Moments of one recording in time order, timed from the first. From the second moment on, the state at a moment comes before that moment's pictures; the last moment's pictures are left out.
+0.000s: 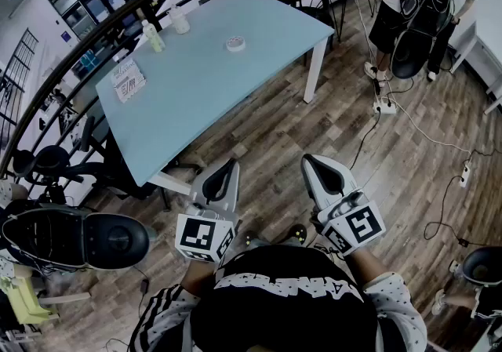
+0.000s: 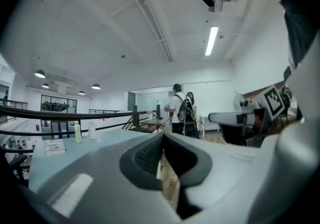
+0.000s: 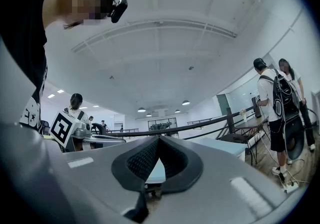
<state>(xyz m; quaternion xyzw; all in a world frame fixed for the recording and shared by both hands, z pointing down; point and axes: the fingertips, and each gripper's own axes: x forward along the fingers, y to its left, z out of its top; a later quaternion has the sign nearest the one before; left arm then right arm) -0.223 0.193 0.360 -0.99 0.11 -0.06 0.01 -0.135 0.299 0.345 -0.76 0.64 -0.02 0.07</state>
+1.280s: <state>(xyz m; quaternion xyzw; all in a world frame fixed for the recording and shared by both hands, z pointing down) -0.241 0.192 0.377 -0.97 0.23 -0.10 0.01 -0.139 0.277 0.370 -0.65 0.76 -0.02 0.07</state>
